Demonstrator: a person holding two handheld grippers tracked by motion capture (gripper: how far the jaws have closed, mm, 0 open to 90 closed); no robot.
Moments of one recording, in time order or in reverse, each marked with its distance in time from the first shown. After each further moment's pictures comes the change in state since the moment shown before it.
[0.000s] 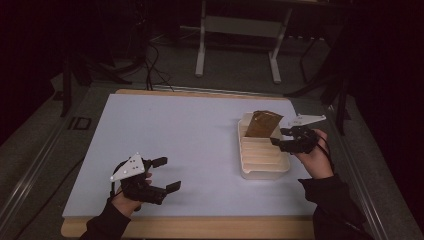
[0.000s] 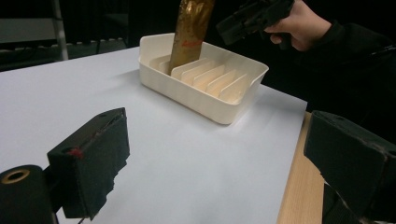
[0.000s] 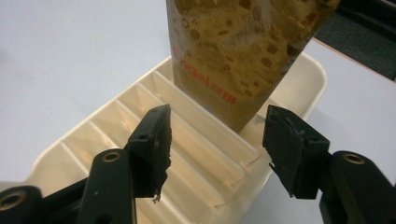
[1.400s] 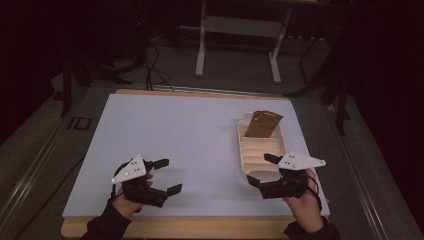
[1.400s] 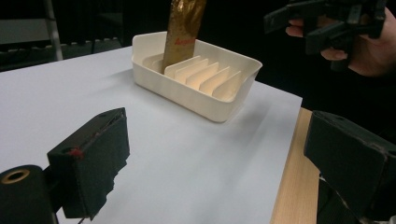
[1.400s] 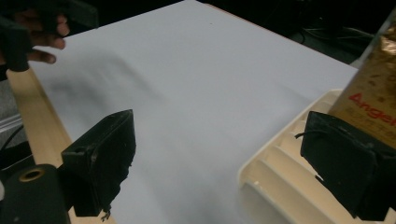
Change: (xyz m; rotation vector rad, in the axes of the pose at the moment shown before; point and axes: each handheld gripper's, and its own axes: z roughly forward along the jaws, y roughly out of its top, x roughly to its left) left arm -0.005 0.000 0.001 0.009 -0.017 0.020; right arm 0.133 -0.019 -0.053 -0.237 0.179 -0.029
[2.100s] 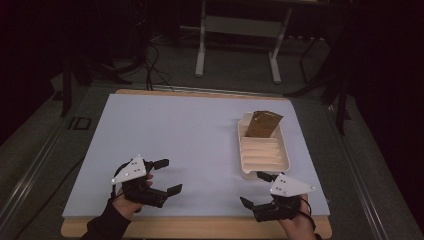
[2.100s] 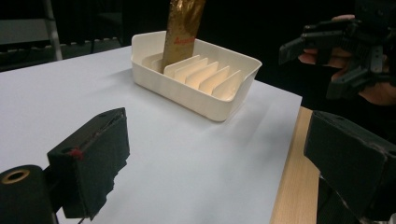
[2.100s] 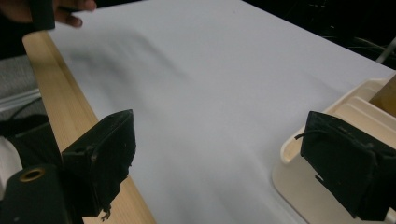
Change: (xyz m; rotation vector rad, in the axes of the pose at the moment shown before) left arm 0.000 -0.001 0.000 0.003 -0.002 0.005; right arm 0.034 -0.037 0.004 -0.001 0.018 -0.079
